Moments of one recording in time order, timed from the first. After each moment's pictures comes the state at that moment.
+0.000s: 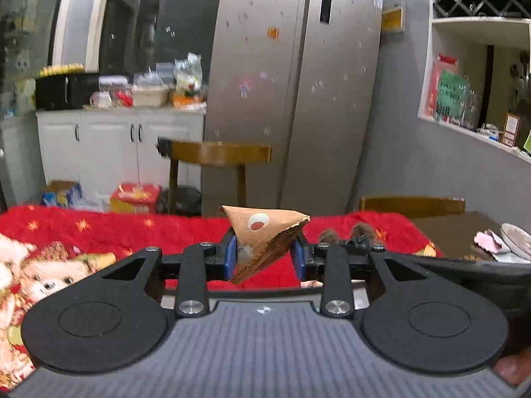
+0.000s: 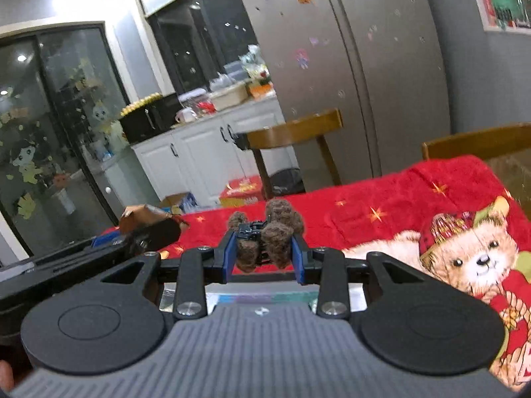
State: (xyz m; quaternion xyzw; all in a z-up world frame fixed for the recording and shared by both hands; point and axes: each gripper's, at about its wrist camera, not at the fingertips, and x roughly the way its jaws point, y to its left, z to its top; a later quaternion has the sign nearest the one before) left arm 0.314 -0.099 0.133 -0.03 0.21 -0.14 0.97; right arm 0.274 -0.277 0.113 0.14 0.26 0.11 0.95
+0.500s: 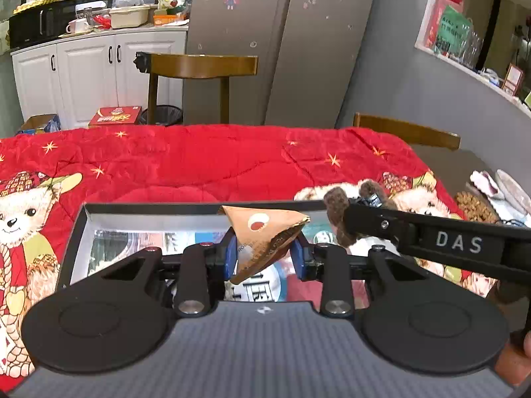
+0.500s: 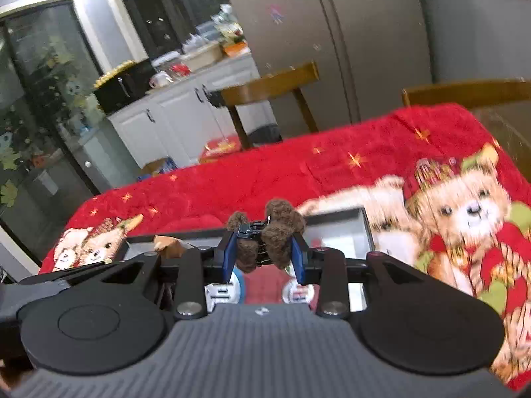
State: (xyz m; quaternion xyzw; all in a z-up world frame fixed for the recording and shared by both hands) left arm 0.347 -0.099 0.069 -0.02 0.35 -0.18 0.92; right arm 0.280 -0.286 0.082 0.16 0.35 0.07 0.92
